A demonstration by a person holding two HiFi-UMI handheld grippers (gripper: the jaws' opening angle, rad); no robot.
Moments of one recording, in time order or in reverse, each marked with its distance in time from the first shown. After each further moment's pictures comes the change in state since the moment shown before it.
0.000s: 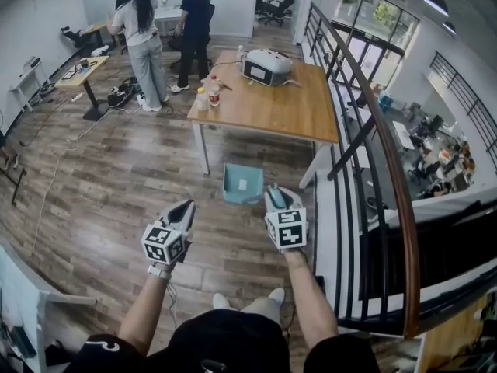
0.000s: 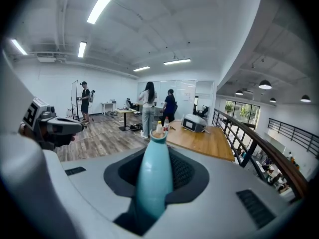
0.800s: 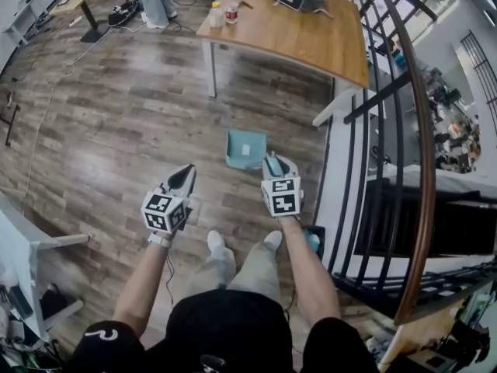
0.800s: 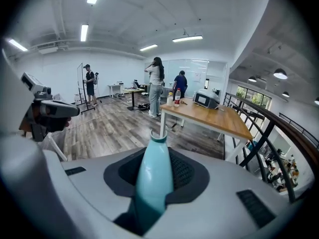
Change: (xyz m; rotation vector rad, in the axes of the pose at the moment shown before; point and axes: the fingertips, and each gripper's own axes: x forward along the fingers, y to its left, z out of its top) left arm 0.008 0.039 -0.147 -0.141 0.147 0.074; right arm 0.096 0.053 -0.165 -0.034 0.236 0.106
